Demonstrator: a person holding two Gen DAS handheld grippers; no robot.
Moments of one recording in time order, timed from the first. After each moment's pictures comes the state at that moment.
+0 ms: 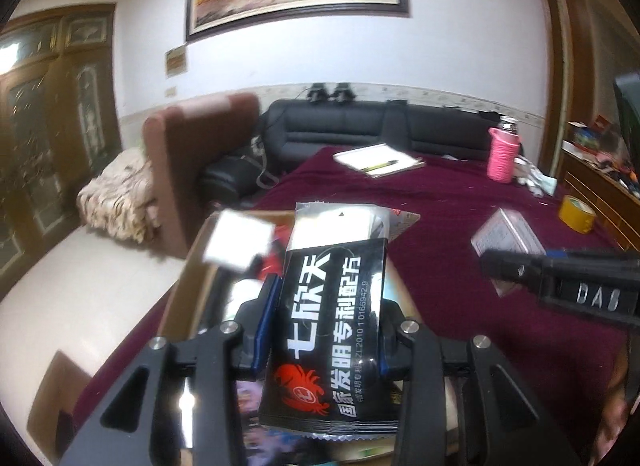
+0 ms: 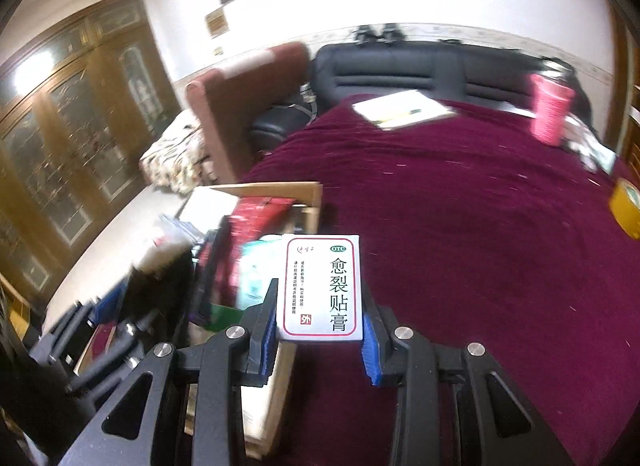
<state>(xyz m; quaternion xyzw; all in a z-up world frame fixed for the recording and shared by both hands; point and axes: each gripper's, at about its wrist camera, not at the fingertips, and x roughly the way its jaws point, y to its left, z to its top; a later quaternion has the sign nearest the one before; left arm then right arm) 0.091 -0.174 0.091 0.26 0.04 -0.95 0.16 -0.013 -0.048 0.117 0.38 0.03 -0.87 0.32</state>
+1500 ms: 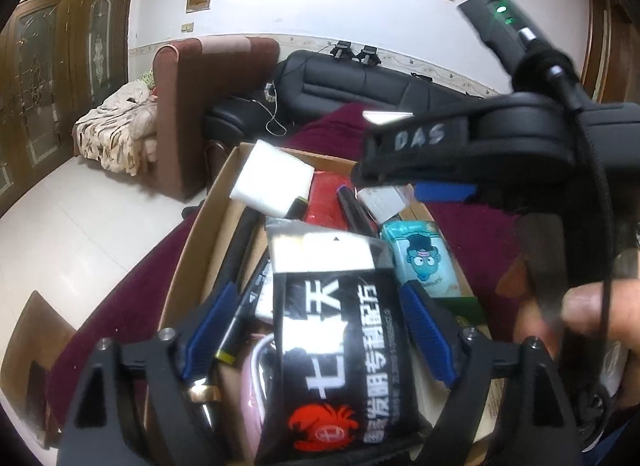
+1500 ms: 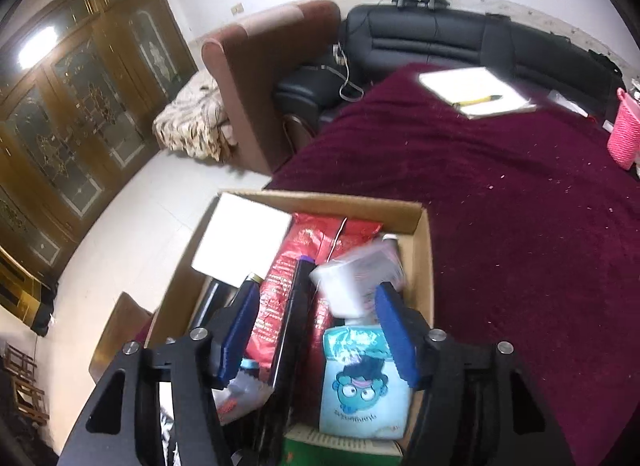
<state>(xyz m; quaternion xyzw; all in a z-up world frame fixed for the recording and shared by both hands) 0.089 -0.223 0.063 0.31 0.14 -0.93 0.15 -0.073 -0.171 0.094 0.44 0.05 -0.83 0.35</state>
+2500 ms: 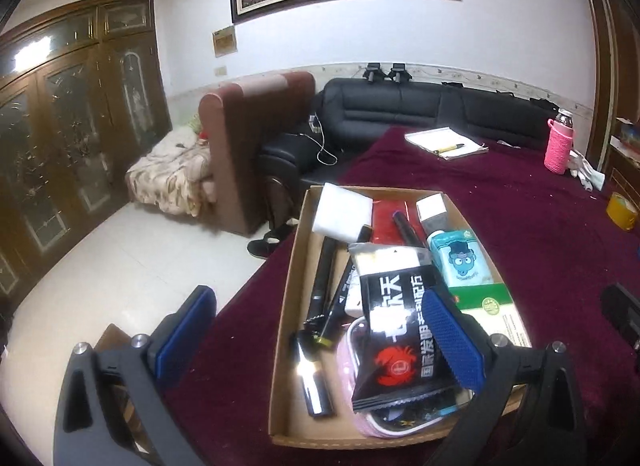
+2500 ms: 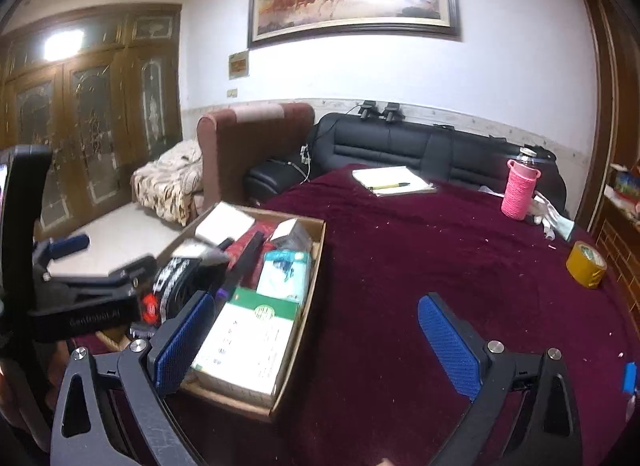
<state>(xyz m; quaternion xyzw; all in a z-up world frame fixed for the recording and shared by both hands) 0.139 -0.219 0.109 0.29 0.03 -0.92 0.25 0.084 -0.032 0.118 0.23 0.10 -0.92 0.29</state>
